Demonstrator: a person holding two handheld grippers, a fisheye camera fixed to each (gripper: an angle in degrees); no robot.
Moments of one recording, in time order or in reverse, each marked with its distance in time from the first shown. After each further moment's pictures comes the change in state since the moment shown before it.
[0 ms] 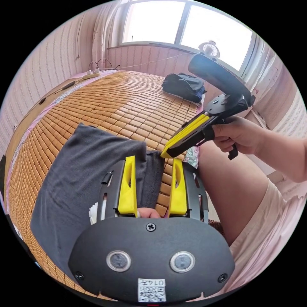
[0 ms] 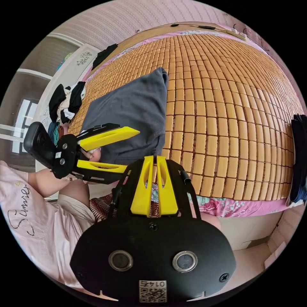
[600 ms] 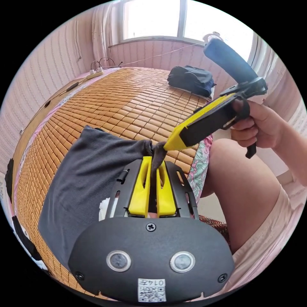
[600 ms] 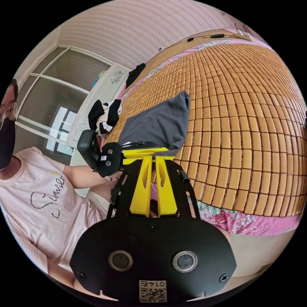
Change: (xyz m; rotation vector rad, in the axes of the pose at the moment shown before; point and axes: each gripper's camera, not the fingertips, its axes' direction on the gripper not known) left arm 0.020 -0.011 0.023 -0.066 -0.074 0.018; right arm 0.080 0.042 -0.037 0.182 -0.340 -0.052
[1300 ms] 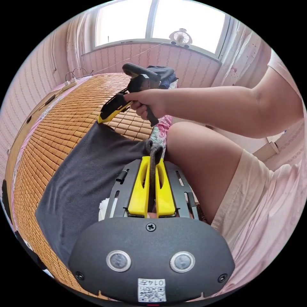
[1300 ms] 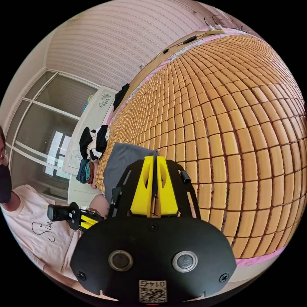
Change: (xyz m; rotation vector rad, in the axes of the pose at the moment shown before) left arm 0.022 0.041 -0.043 0.045 0.159 0.131; right arm 0.094 -0.023 -0.015 0.152 -0.028 0.130
